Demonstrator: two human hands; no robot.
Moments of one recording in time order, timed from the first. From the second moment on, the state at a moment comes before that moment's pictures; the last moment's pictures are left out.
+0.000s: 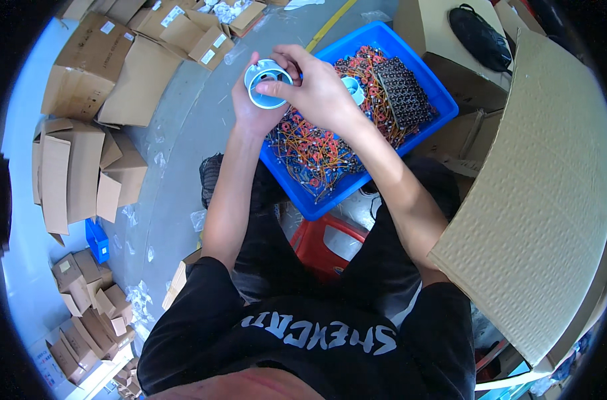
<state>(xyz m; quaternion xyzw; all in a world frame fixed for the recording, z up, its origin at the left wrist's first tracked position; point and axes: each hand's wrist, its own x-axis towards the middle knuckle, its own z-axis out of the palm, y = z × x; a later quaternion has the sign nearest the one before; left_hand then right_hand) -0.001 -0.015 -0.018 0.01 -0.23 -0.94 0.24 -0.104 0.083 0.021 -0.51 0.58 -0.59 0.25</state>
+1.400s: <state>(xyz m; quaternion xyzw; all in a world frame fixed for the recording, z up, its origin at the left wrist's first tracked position) -0.026 0.003 -0.015 0.24 -0.81 -0.43 0.33 -0.156 0.102 -0.009 -0.51 0.74 -0.42 0.10</state>
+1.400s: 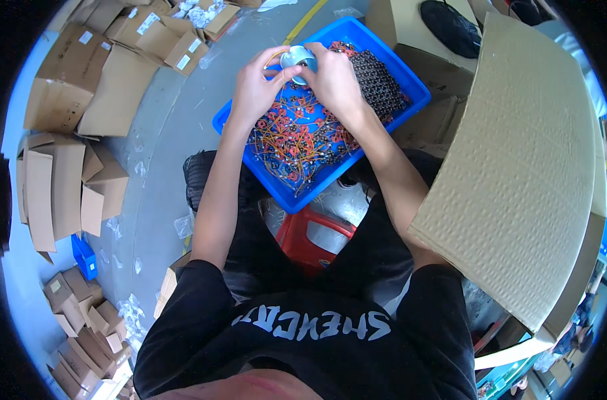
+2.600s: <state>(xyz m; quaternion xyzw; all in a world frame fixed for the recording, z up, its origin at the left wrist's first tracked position) -0.009 -0.042 -0.013 0.22 -0.49 -0.74 0.40 -0.158 0.099 0.007 -0.43 0.49 -0.68 0.33</state>
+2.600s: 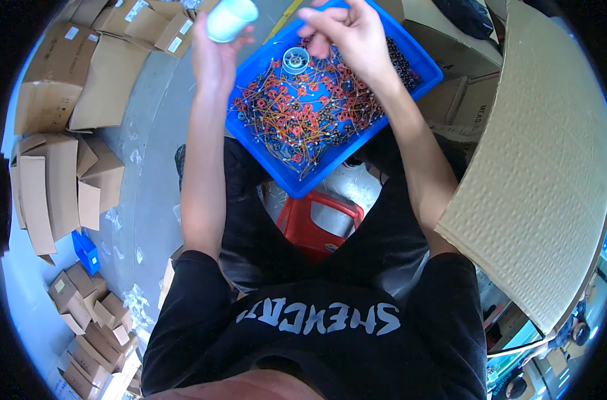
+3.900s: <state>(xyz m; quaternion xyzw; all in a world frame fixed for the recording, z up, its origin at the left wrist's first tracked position) -0.005 -0.028 -0.002 0.07 -0.31 -0.89 0.33 -0.133 0.102 0.035 -0.28 0.21 -0.78 0.52</state>
